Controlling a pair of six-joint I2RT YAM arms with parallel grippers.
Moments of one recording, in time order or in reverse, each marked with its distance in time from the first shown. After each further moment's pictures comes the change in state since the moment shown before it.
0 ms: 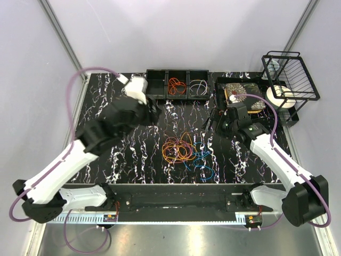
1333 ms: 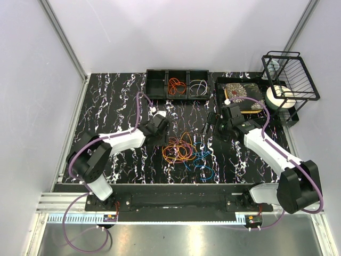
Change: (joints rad) left arm 0.165 0.558 -0.492 0.384 0.171 -0.126; right arm 0.000 0.126 -0.011 -0.011 0.008 -0.009
